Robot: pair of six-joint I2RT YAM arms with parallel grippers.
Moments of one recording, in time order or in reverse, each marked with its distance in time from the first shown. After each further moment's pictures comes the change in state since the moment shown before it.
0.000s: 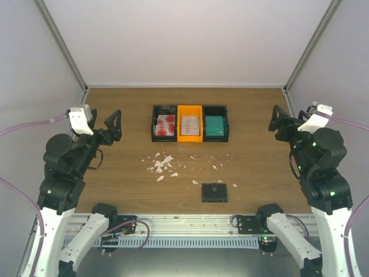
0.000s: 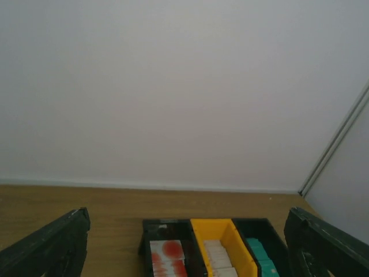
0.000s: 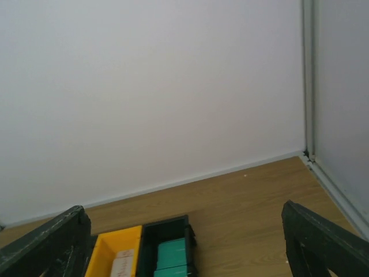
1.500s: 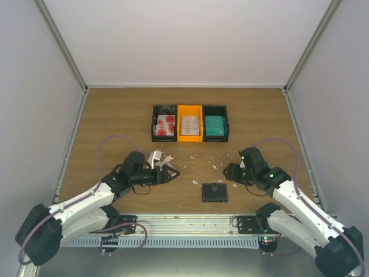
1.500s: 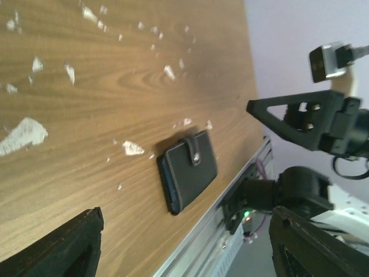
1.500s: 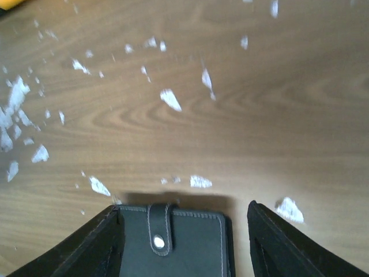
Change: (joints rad) left arm -0.354 0.257 -0.773 0.505 0.563 -0.636; right arm 0.227 0.123 -0.711 -0.032 -0.356 0.388
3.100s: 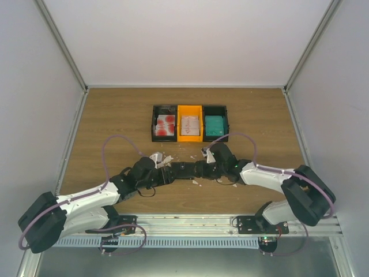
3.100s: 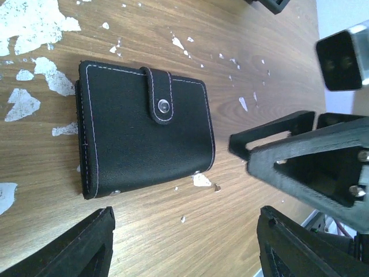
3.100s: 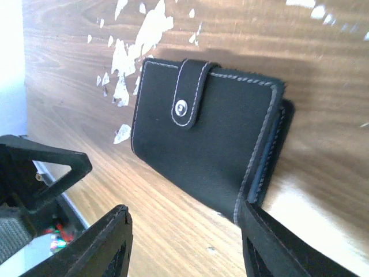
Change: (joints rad) left arm -0.191 0.143 -0.009 0.036 -0.395 -0.082; right arm 0.227 0.603 -0.003 0.750 -0.362 0.123
